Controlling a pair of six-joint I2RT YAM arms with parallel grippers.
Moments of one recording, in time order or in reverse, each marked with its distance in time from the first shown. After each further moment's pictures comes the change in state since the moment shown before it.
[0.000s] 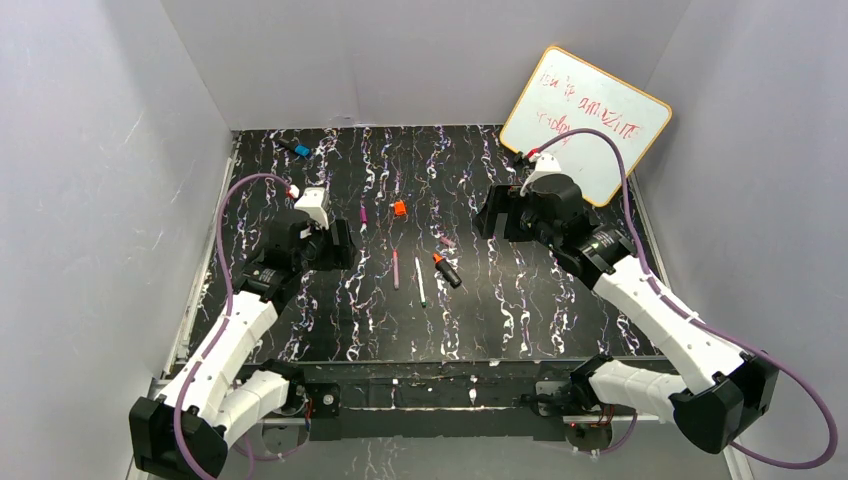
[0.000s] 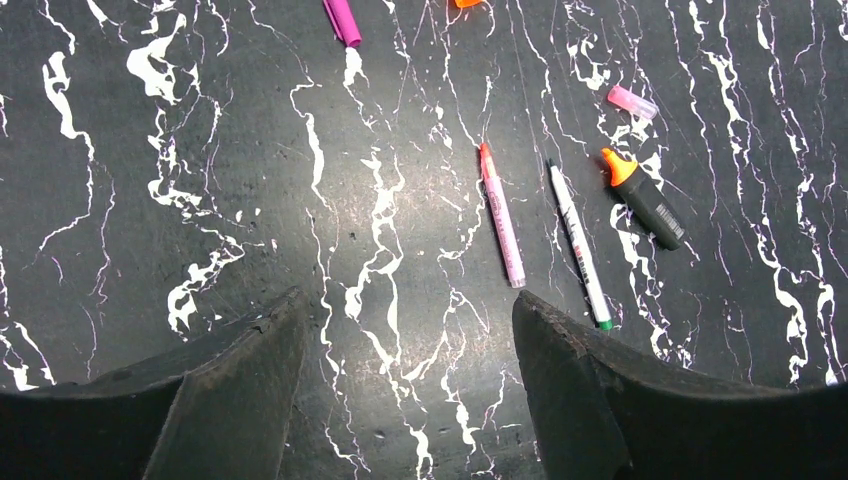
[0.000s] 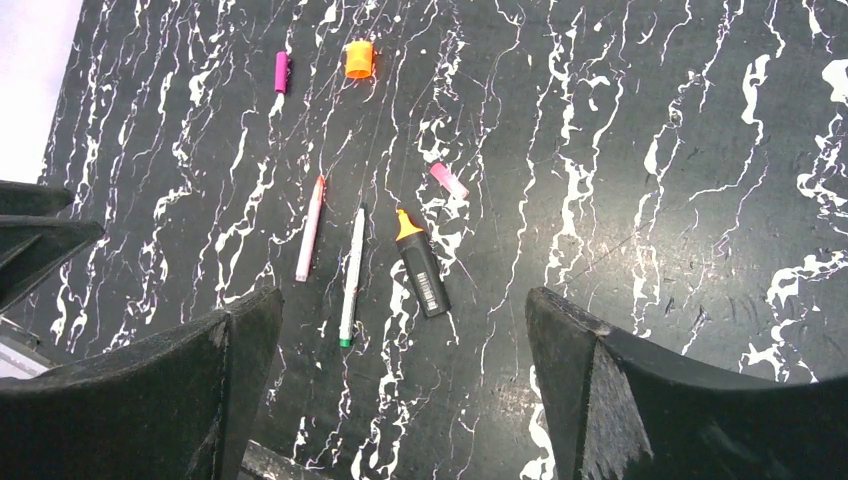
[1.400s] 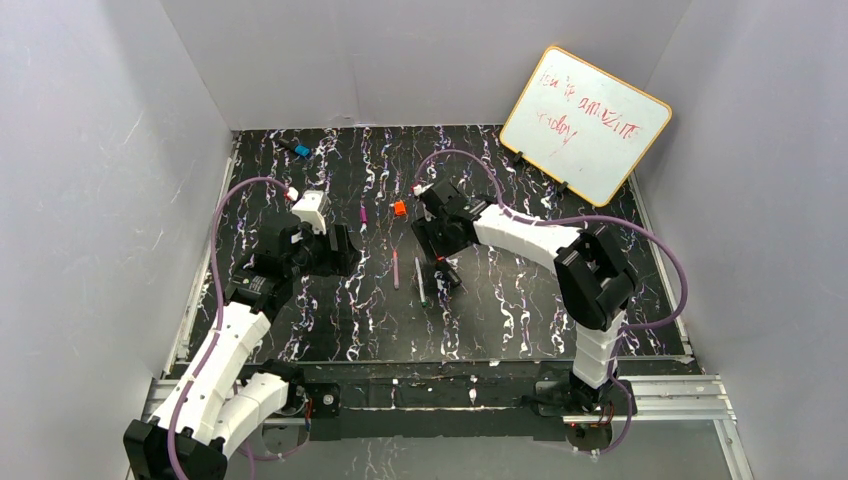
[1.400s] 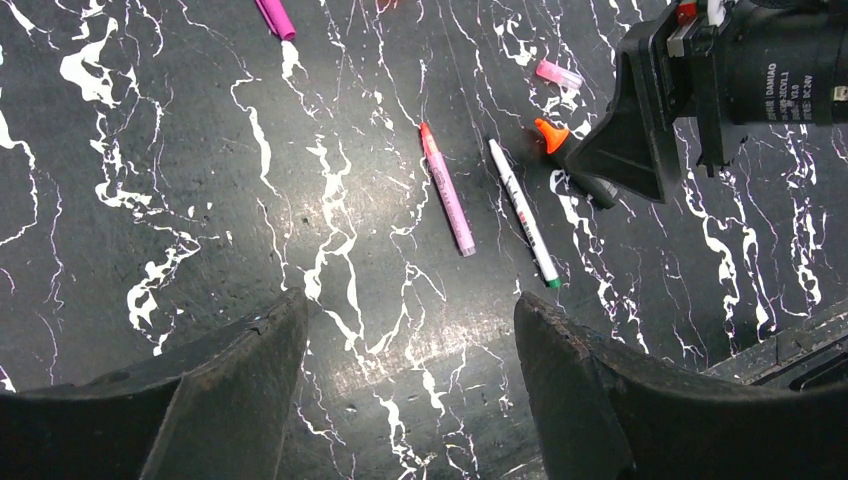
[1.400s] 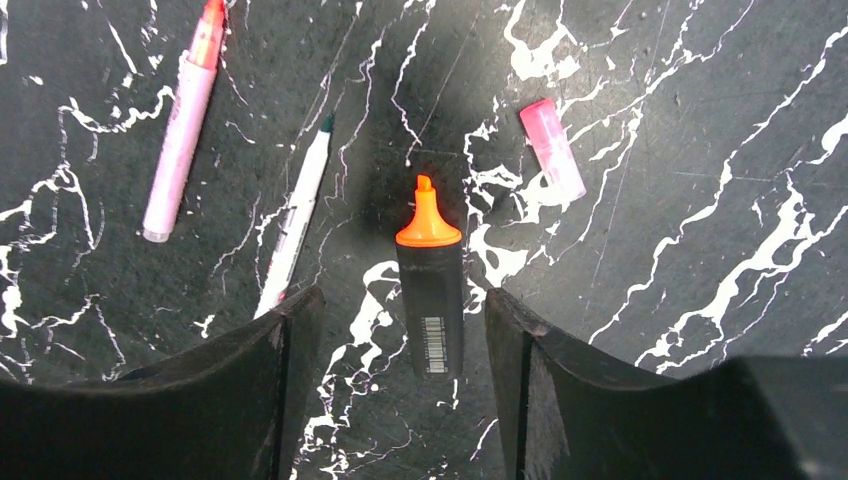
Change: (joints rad) left arm 0.019 -0.079 0.024 -0.074 0.134 0.017; right arm 0.174 0.784 0.347 -0.114 -0.048 -0.243
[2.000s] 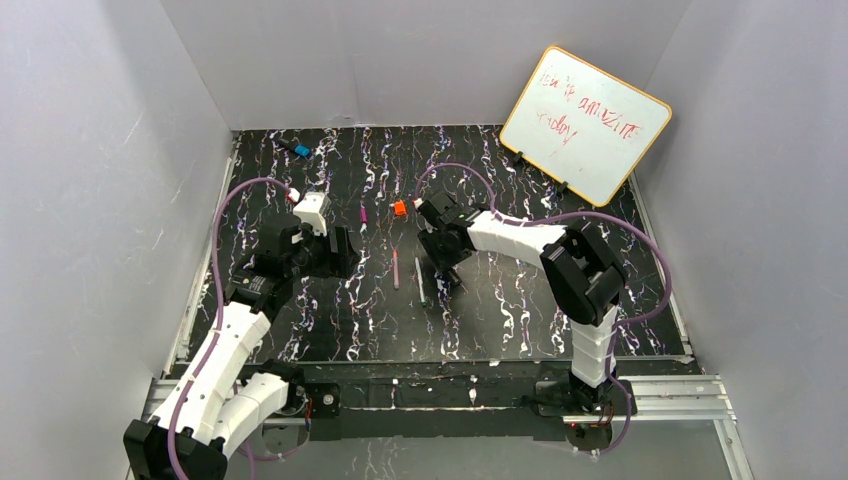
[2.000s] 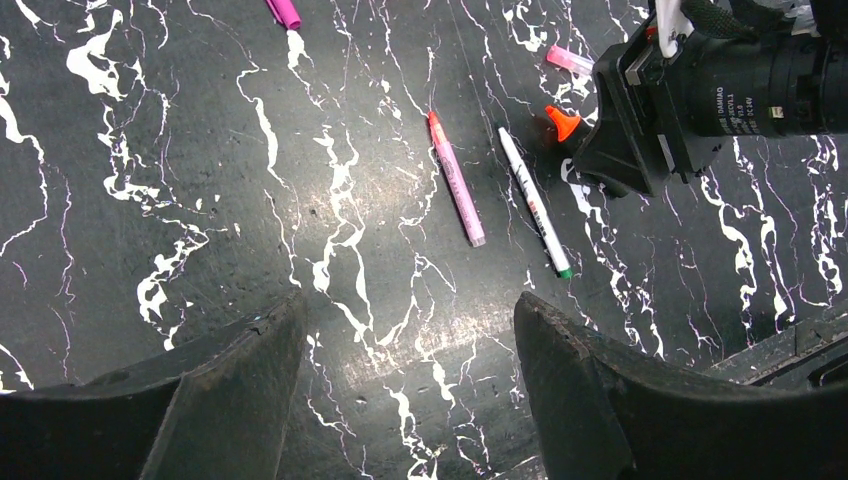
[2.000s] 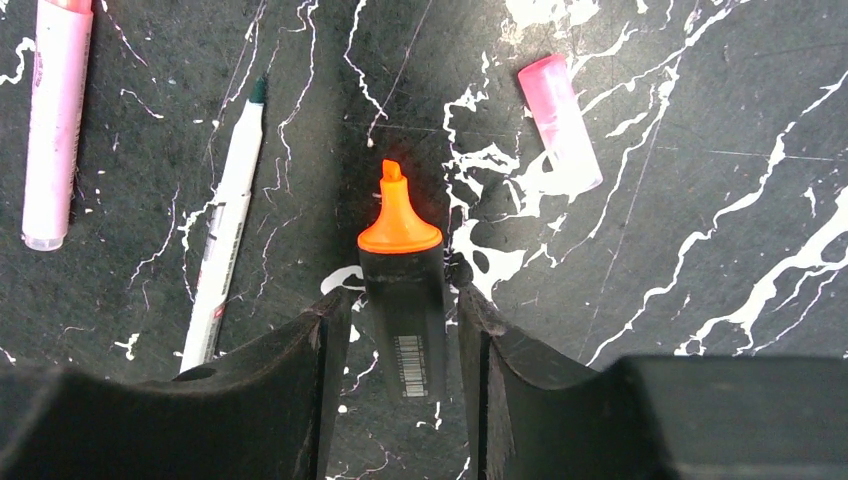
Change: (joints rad) left arm 0.001 0.000 0.000 -0.021 -0.004 0.029; right arm 0.016 0.052 -0.053 0.014 0.041 -0.014
